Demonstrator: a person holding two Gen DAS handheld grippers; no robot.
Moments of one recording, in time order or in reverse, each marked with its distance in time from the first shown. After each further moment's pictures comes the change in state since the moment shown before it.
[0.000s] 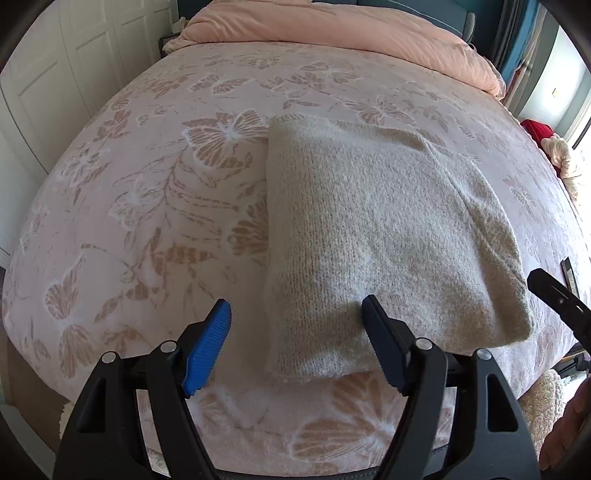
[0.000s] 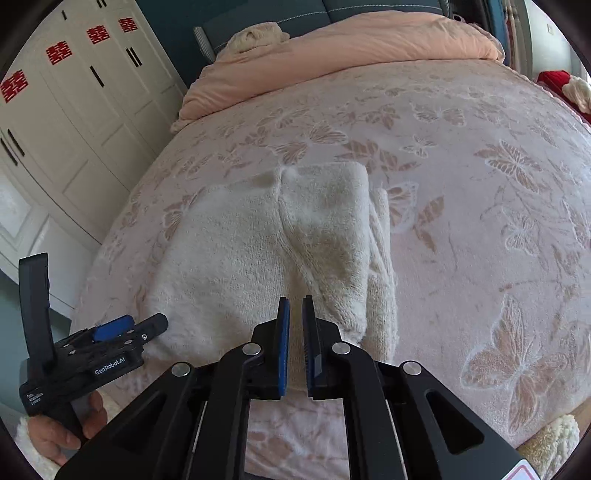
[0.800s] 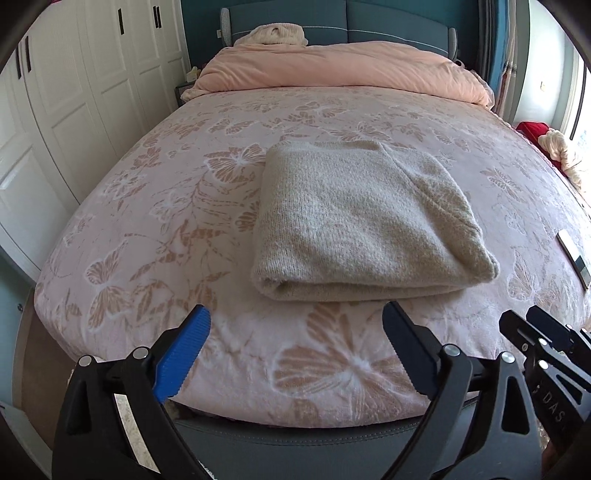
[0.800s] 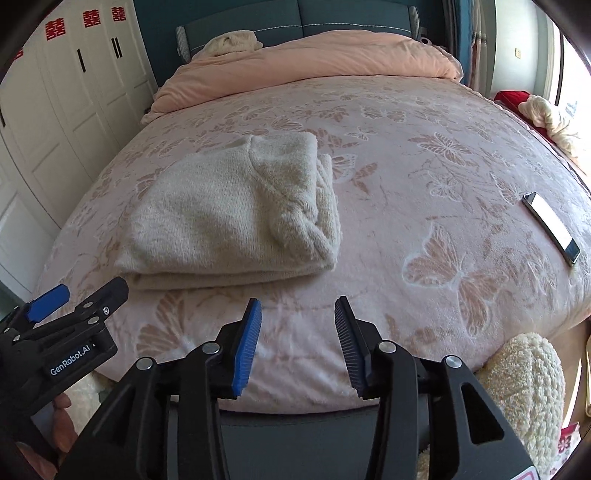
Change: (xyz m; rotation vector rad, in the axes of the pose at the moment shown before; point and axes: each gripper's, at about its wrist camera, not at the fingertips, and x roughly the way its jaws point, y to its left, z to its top) left arm -0.066 -0.045 -0.082 0.055 -0.193 0.107; right arm -0.055 0.010 -0.097 0.007 -0.073 -0.185
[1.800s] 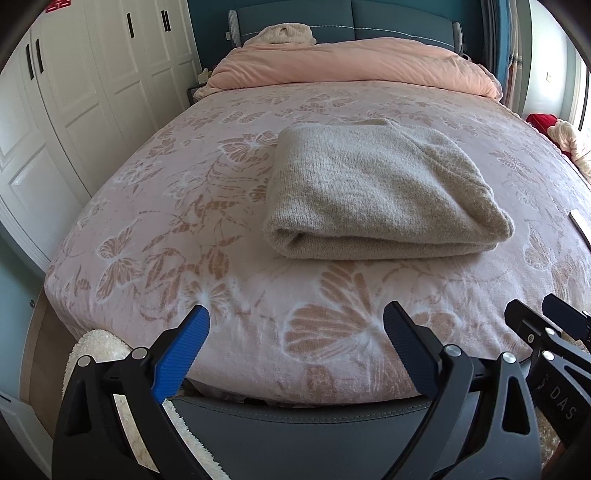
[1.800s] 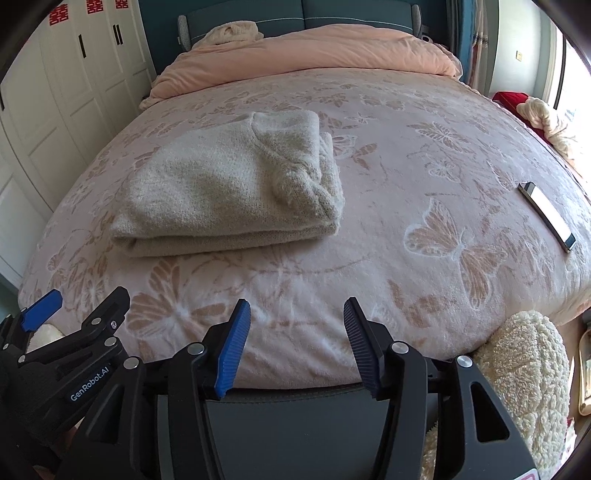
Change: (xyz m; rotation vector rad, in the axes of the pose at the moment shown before) left arm 0.002 -0.002 -0.040 0.007 -0.014 0.064; right arm 0.005 0.012 -0.027 -0.022 0.025 -0.038
